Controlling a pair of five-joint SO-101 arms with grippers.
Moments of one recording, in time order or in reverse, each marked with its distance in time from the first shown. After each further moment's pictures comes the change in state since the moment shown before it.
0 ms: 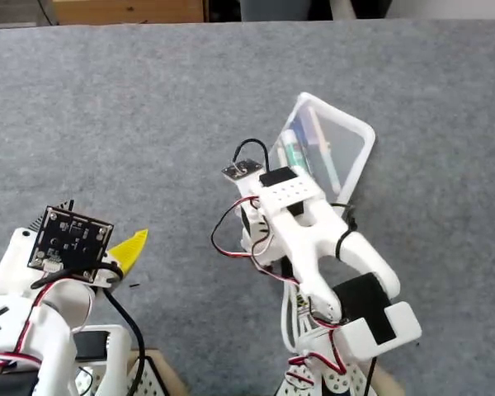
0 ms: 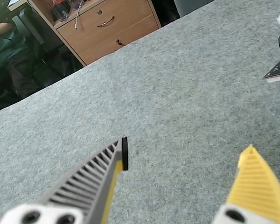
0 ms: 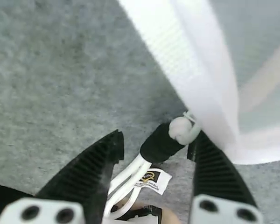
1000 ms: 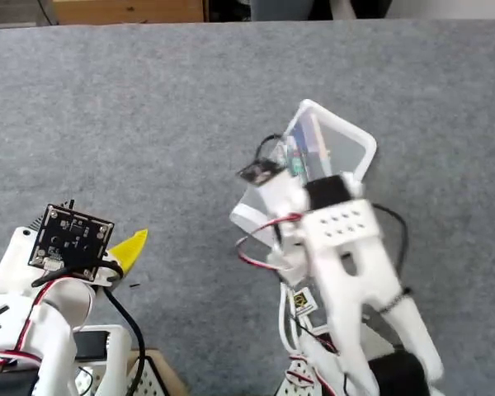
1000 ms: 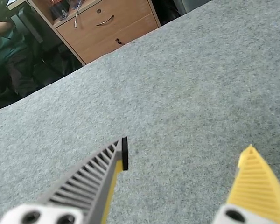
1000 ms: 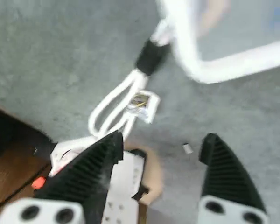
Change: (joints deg) left arm 0.0 0.3 0.0 0.0 0.0; right arm 1.4 -26.7 0.0 23.6 11.2
